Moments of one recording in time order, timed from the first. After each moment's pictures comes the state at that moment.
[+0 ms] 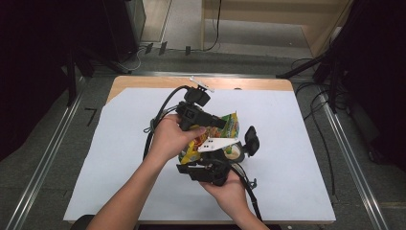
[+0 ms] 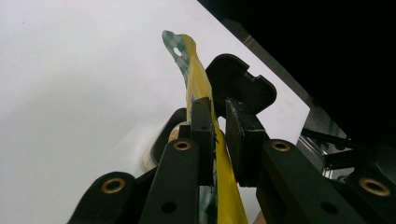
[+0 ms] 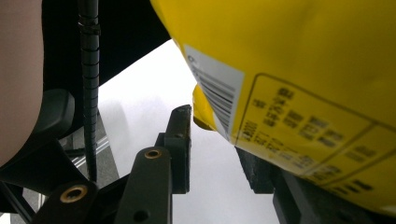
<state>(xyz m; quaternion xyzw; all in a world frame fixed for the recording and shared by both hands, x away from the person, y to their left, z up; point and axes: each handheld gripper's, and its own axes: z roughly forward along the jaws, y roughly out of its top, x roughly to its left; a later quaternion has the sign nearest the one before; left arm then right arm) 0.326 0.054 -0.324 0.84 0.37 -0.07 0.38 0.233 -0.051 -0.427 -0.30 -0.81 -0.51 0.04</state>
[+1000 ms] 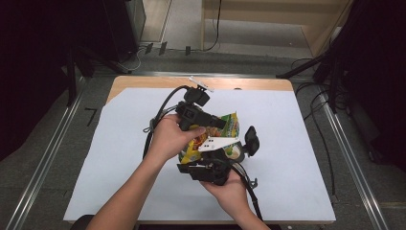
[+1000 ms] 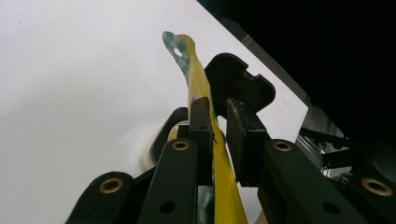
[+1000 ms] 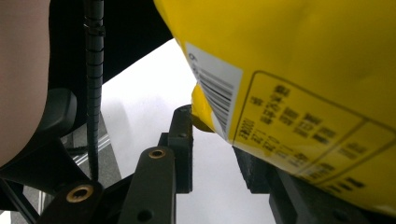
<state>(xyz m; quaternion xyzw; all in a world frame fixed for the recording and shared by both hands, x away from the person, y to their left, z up) 0.326 0.055 -0.324 0.84 0.37 -0.07 0.38 0.233 -0.053 -0.424 -0.30 -0.81 -0.50 0.04</state>
